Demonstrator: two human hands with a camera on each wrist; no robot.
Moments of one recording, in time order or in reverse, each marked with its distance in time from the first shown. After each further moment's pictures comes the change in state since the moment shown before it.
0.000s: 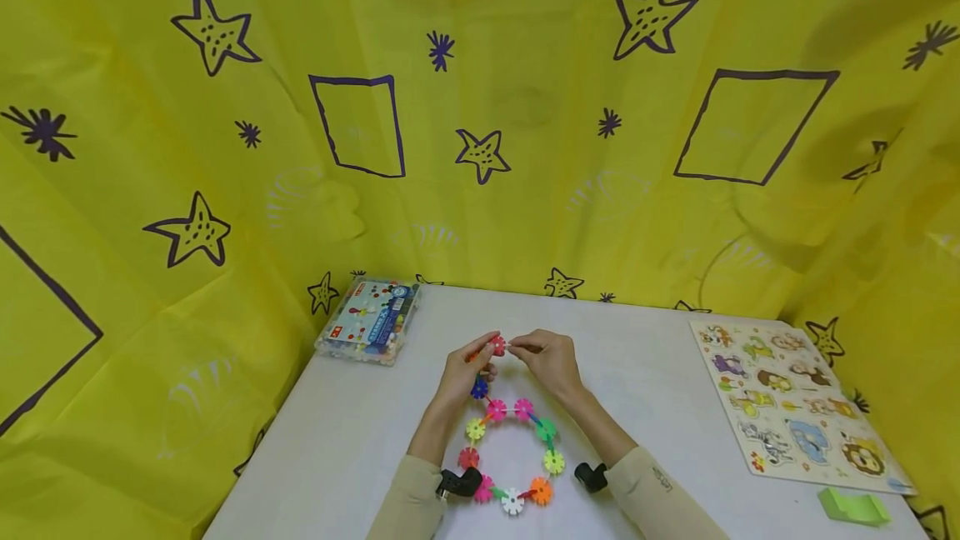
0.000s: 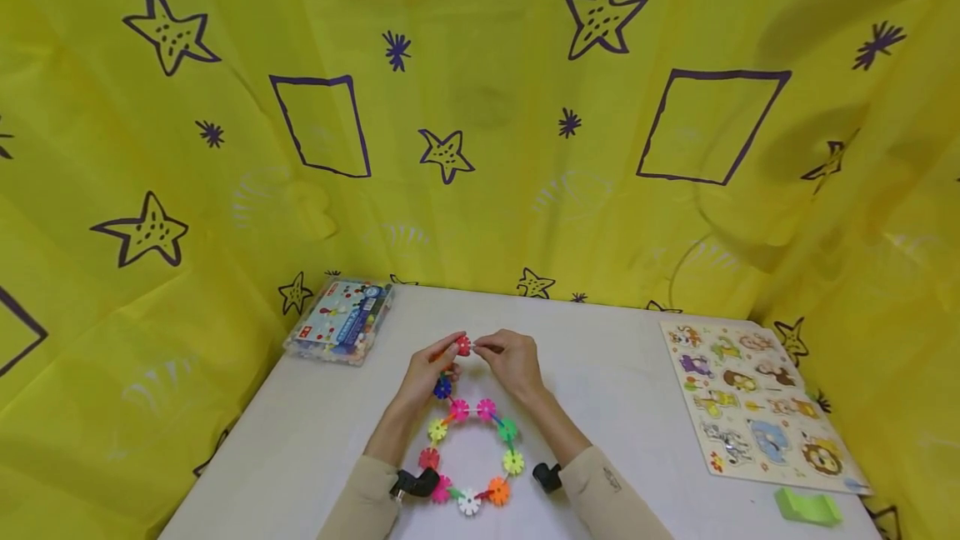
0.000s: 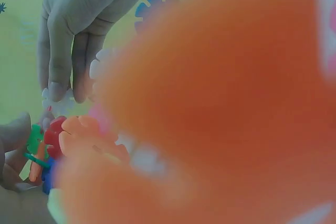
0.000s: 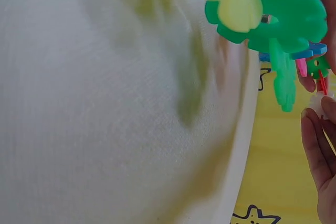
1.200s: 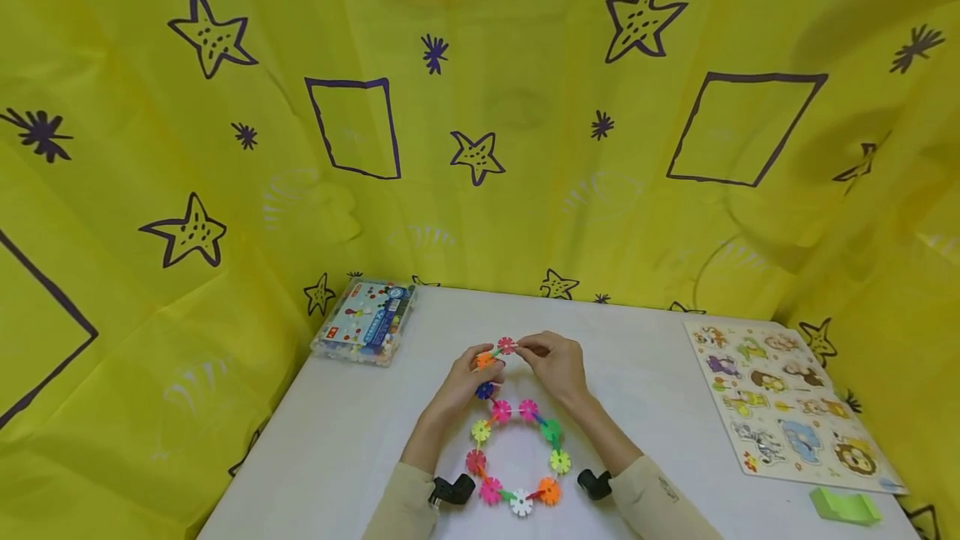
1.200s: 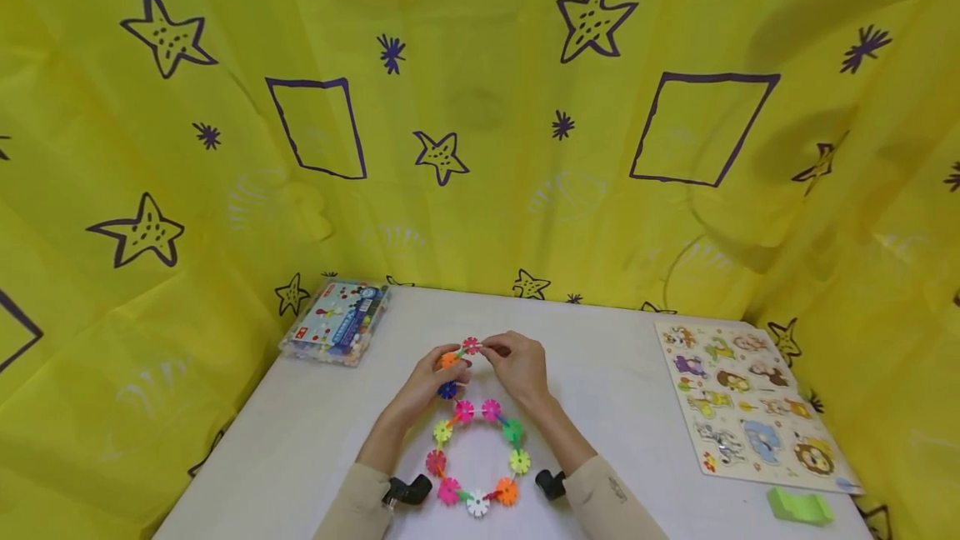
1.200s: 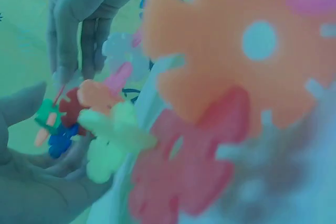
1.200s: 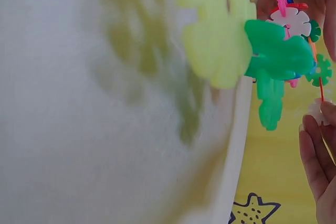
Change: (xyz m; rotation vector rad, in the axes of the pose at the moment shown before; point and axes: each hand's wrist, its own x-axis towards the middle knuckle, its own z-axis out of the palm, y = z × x) left_hand -0.016 0.007 0.006 0.100 -0.145 -0.082; right_hand -0.009 0.000 -0.015 -0.082 0.081 0.016
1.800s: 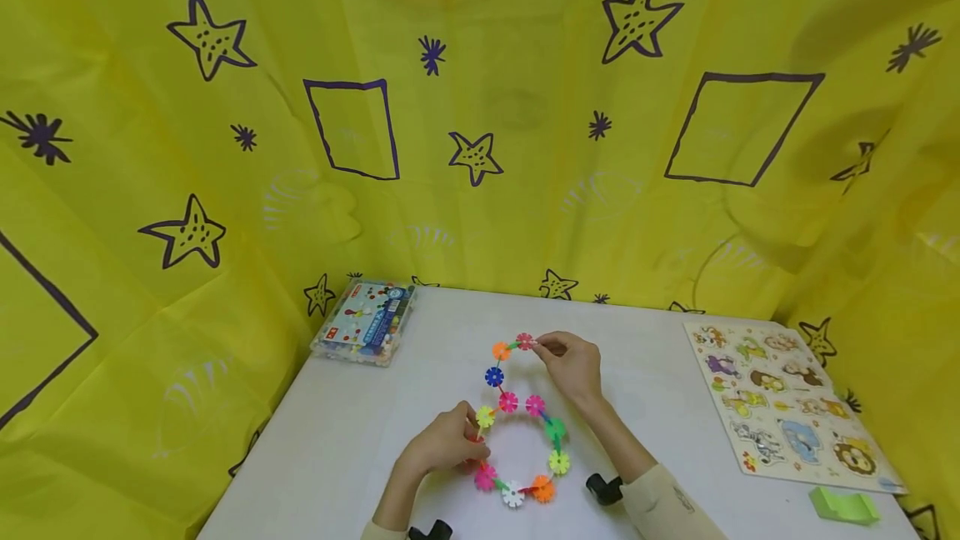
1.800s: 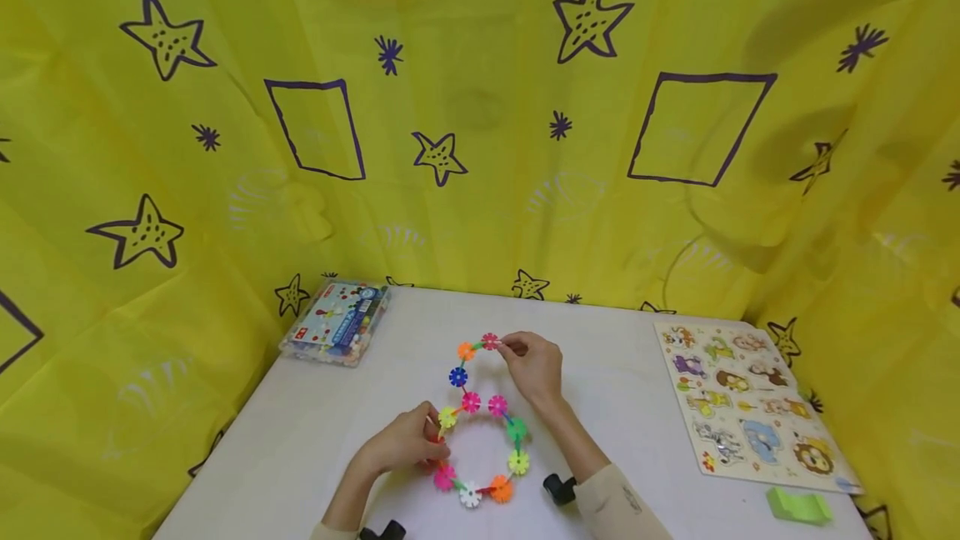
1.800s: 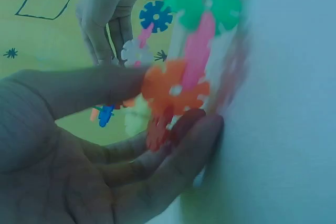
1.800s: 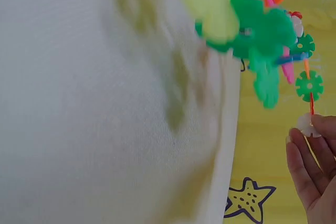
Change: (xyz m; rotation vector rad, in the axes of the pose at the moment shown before) left_hand -0.082 0.011 0.002 0.526 -0.136 -0.112; right_hand -0.004 -0.001 -0.023 -0.078 0.017 0.256
